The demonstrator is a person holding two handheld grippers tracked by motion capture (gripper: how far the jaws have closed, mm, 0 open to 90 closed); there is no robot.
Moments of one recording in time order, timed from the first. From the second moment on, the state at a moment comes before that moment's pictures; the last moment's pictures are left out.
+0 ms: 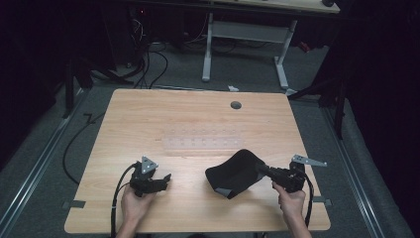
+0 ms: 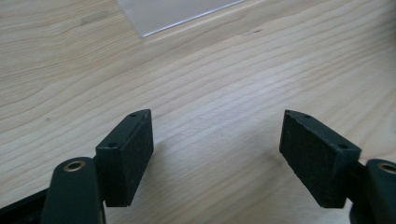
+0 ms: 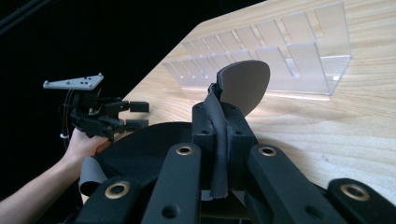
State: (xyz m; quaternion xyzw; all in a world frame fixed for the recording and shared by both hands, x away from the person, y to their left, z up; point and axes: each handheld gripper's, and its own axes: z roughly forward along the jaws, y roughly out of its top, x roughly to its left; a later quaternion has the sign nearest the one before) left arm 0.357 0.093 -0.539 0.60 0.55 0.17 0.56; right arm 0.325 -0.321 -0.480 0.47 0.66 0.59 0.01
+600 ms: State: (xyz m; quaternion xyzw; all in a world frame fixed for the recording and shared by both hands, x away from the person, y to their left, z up) left arm 0.318 0.049 -0.497 0.65 0.43 0.16 0.61; right arm 0.329 -0.300 -0.473 0.47 0.64 0.60 -0.01
